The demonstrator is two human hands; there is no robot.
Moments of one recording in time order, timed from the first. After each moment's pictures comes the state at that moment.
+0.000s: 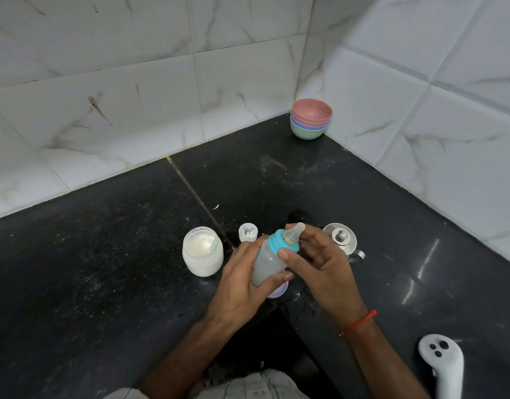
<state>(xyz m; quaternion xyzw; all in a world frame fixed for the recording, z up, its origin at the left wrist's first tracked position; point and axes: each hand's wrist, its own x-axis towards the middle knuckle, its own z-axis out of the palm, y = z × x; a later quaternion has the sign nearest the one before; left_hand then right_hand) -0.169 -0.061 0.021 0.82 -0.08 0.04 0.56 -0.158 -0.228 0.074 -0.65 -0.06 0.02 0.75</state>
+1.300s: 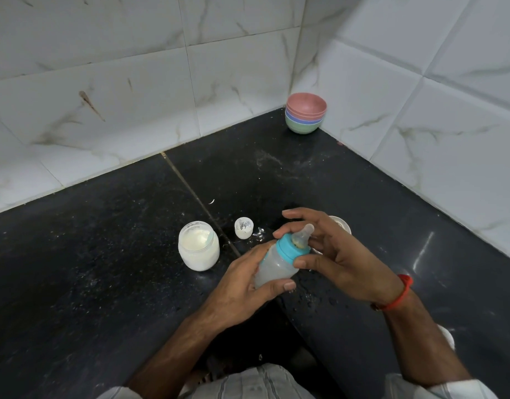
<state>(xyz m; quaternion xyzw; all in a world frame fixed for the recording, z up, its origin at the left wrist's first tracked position) -0.175 -0.059 0.030 0.78 -0.16 -0.06 0.61 -0.146 -0.275 0.110 -0.76 -0.27 0.13 0.57</state>
